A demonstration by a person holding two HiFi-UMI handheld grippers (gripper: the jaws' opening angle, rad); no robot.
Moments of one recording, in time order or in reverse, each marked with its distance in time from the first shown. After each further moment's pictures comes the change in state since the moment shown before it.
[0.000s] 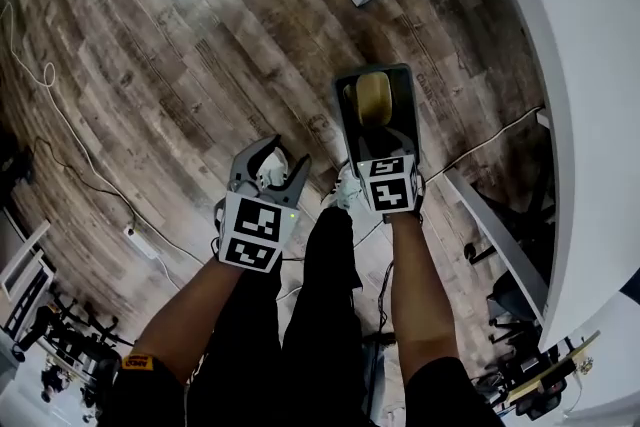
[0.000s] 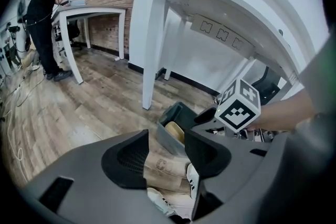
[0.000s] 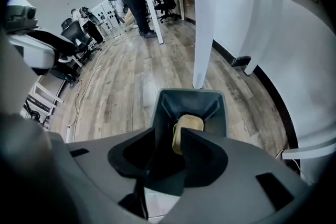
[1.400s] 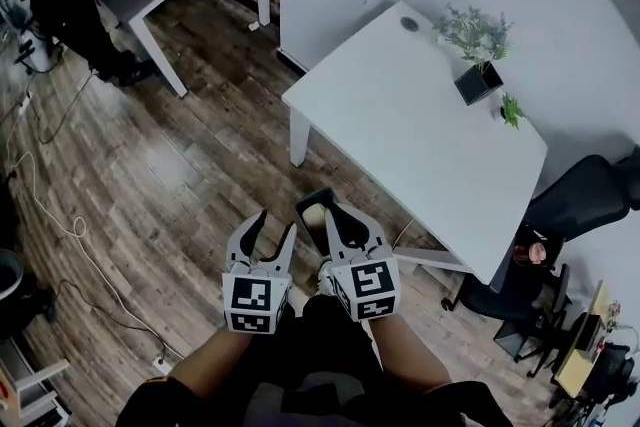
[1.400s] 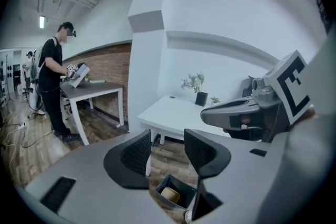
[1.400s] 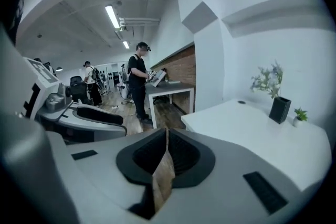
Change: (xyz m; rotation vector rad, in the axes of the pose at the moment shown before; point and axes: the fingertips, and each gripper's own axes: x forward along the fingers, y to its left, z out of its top) left arm -0.410 -0.095 0.194 0.126 -0.585 0.020; right arm -0.553 0.155 0.175 0.053 -0.803 -0.230
